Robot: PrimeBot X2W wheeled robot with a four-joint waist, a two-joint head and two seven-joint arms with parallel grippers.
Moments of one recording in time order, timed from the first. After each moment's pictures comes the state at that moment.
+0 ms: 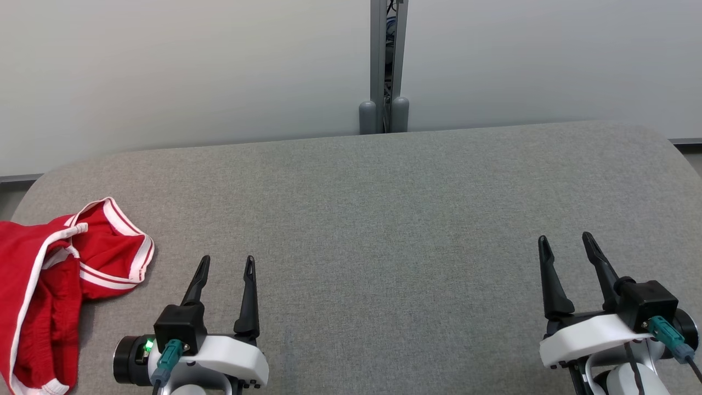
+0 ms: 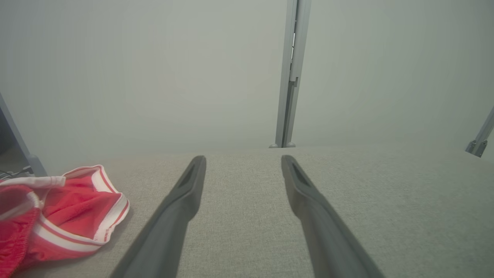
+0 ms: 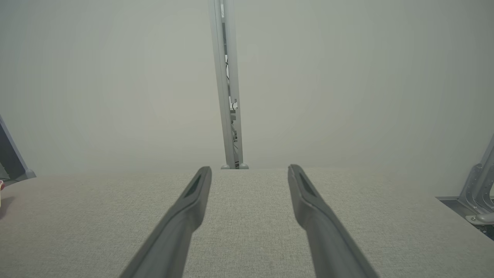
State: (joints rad) left arm -0.10 0.05 -0.21 0.29 -0.21 0.12 -0.26; right arm -0.14 -0.05 0.05 0.28 0.14 0.13 -0.26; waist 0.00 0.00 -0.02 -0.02
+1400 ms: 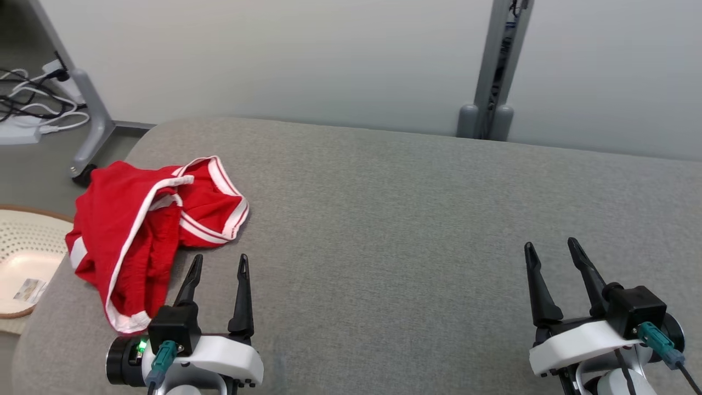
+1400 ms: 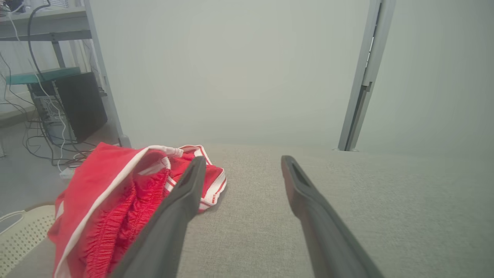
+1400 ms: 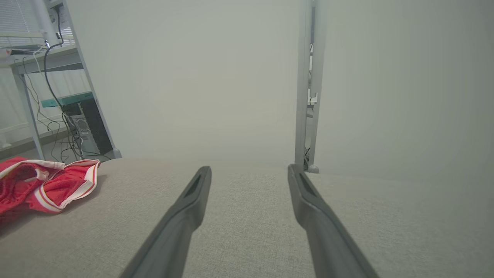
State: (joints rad) left arm -0.09 0.05 -0.19 0.28 -0.19 0.12 -0.26; right arm -0.12 -0.05 0.09 0.27 0.17 0.13 -0.26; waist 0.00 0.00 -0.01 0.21
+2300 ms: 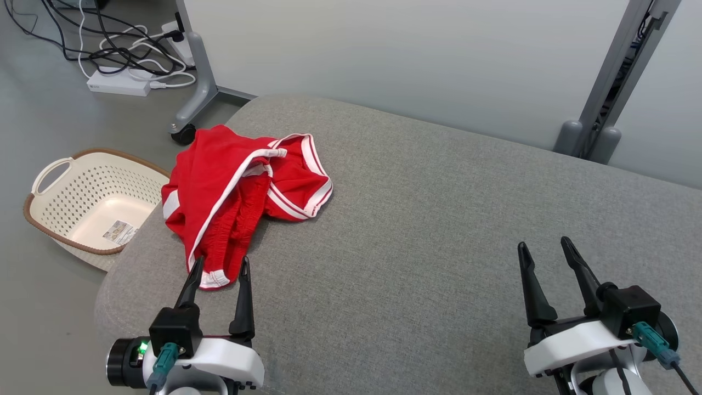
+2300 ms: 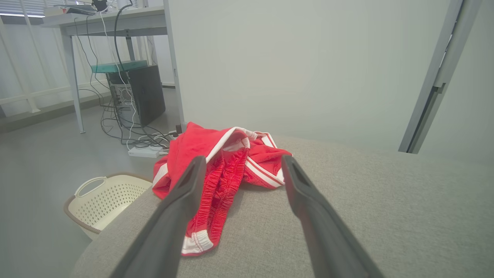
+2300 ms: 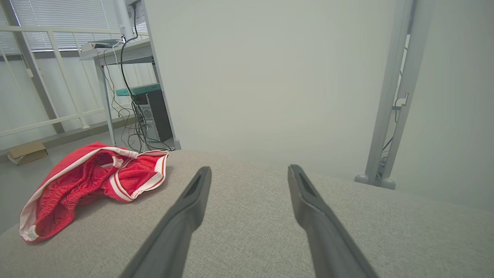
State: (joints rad) left arm -0.09 0.05 -0.19 0.27 -0.19 0.12 -0.26; right arm -0.12 -0.05 0.11 0.26 0.17 0.13 -0.26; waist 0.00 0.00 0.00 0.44
